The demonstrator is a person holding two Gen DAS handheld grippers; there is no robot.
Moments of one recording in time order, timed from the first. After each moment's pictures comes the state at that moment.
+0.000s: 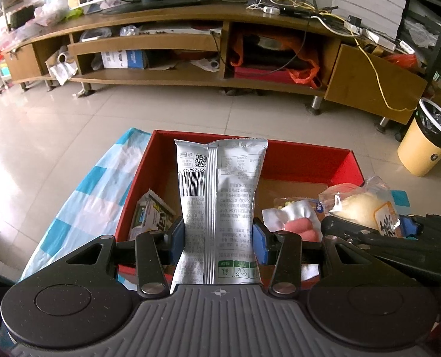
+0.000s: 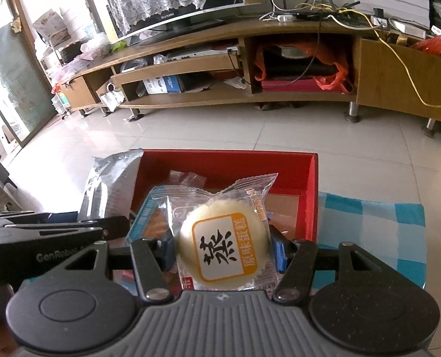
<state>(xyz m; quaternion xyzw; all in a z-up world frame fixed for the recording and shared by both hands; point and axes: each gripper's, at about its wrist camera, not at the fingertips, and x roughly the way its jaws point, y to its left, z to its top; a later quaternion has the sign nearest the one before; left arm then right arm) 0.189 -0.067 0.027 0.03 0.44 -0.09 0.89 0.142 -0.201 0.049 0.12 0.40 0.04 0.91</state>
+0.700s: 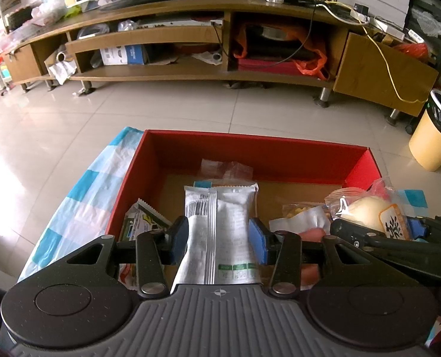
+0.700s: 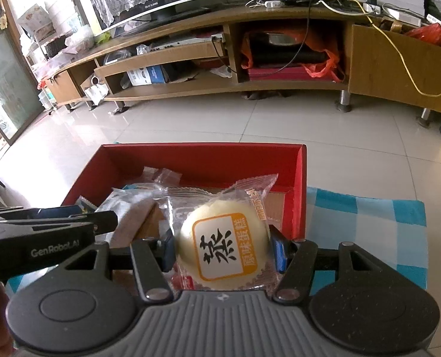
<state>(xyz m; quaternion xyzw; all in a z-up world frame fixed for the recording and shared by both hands) 0.212 -0.080 0.009 0.05 0.44 -0.08 0.89 0.167 -0.210 0.028 0.12 0.42 0.02 0.90</state>
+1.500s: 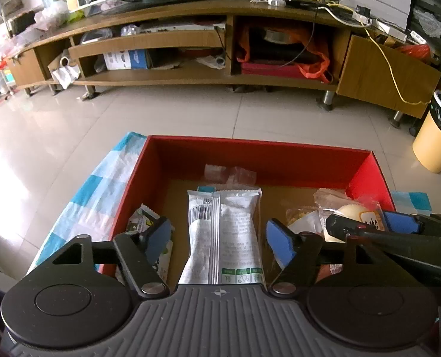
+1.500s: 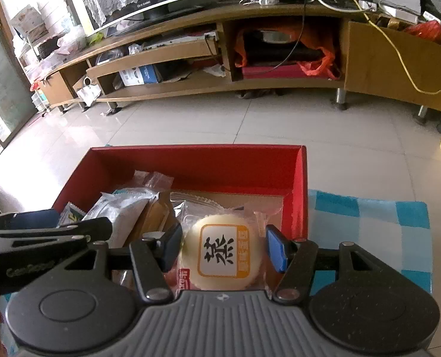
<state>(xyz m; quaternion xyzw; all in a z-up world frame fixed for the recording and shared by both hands) 0.213 -0.083 0.012 0.06 0.43 -0.07 0.90 0.178 -0.210 0.020 0.12 0.42 0.01 0.90</state>
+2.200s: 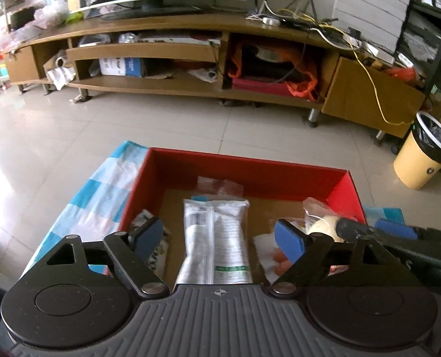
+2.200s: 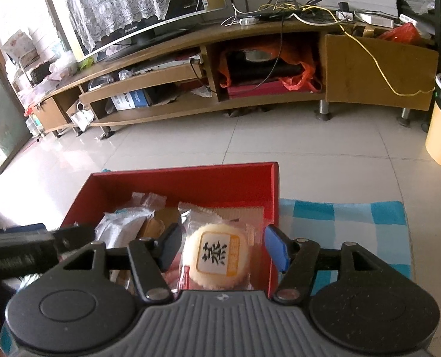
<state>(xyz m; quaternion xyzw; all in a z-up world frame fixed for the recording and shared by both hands) 0.199 -0.064 0.037 0.01 0.42 -0.10 0.90 0.151 -0.225 0.045 0.14 0.39 -0.02 0.91</state>
